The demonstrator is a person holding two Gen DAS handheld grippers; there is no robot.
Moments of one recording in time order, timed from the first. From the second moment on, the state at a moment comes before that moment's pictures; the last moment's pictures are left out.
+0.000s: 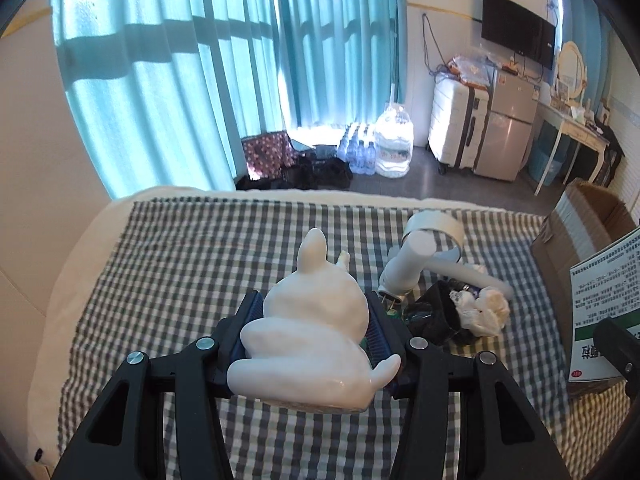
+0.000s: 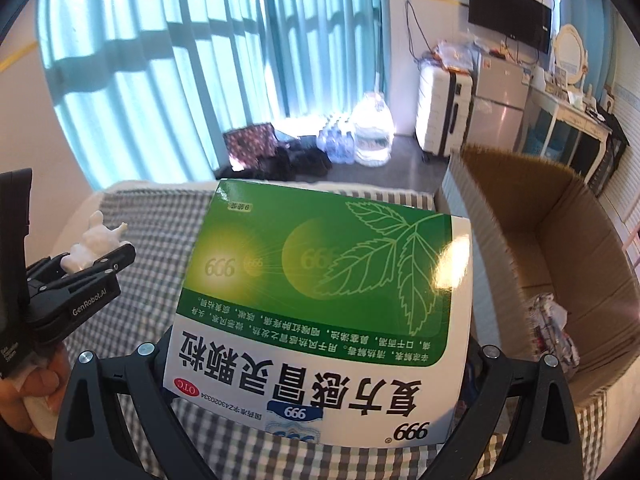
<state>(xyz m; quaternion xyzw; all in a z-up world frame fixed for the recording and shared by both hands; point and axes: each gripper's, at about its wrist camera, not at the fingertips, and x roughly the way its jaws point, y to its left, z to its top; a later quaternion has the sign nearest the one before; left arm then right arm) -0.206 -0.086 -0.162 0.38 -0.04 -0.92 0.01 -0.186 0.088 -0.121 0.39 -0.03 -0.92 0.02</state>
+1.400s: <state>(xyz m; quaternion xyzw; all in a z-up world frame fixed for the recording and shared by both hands) -0.066 -0.068 -0.006 0.25 0.00 -0.97 -0.03 -0.045 0.094 0.026 0.25 -0.01 -0.97 0.04</state>
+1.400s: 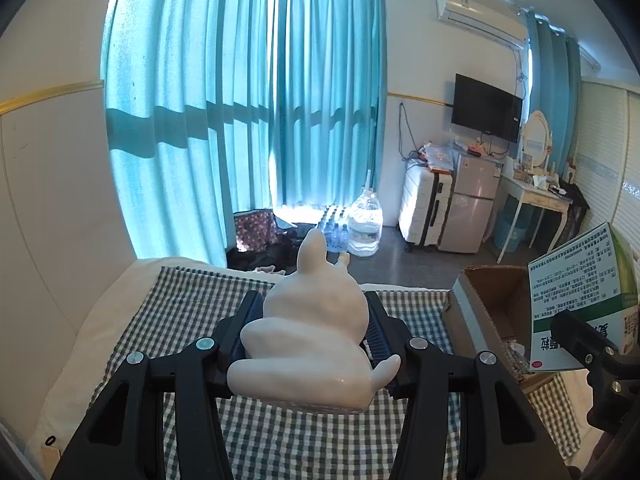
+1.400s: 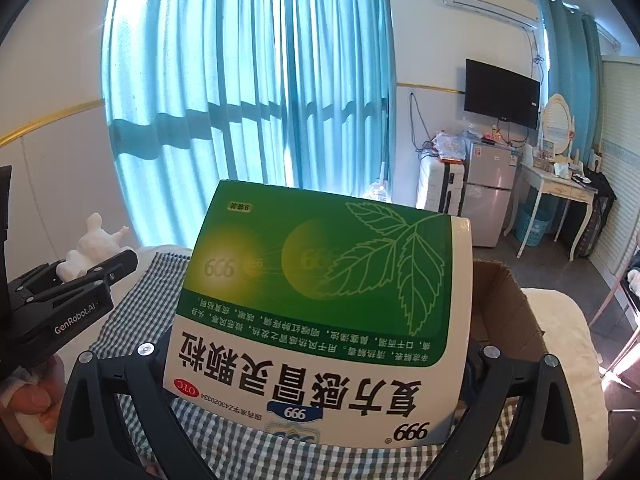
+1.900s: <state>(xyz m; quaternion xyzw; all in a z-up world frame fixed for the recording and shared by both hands) -0.067 -0.007 0.008 0.24 -0.01 -0.97 -0.07 -0.027 0.148 0.045 0.24 -0.01 -0.97 0.00</state>
